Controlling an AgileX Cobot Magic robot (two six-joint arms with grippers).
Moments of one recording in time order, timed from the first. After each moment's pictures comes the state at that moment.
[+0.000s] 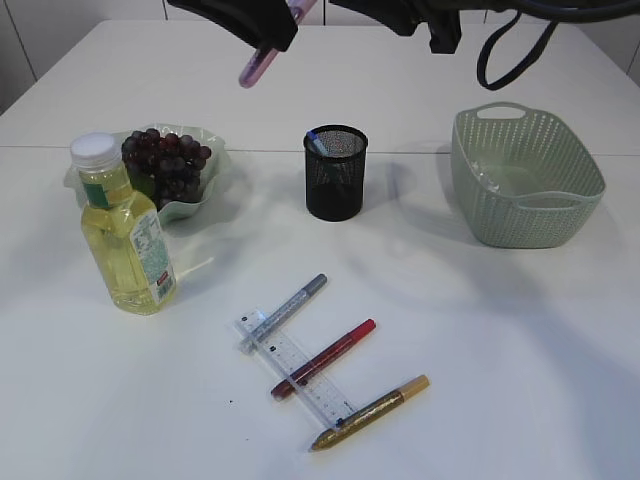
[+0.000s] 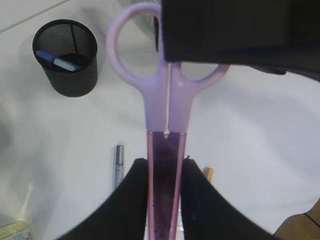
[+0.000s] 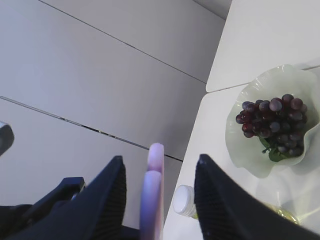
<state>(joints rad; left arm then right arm) -0.55 1.80 -1.92 -0.30 1.15 0.11 0.28 1.67 -1.35 1.67 0.66 -0.79</state>
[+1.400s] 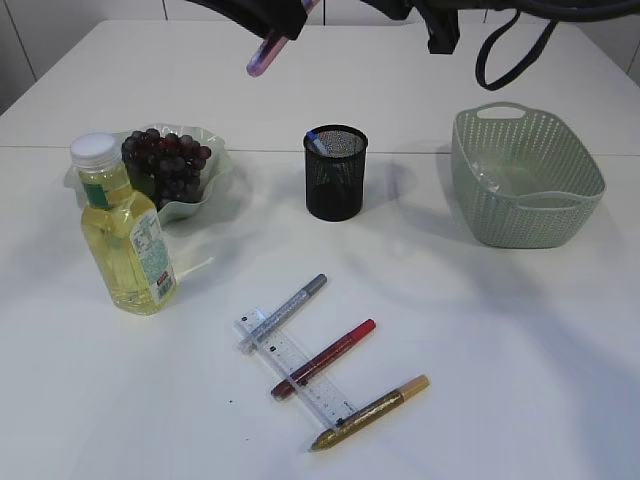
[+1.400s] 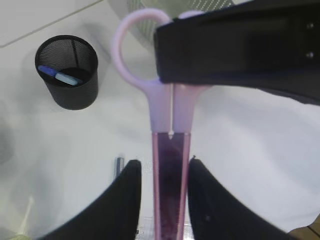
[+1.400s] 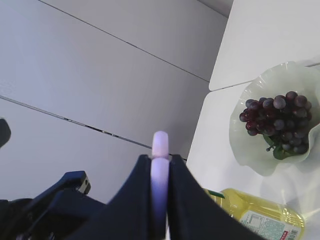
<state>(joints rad) -0.55 1.80 -1.92 -0.32 1.11 0.11 0.28 1.67 -1.35 1.67 0.67 -0.78</state>
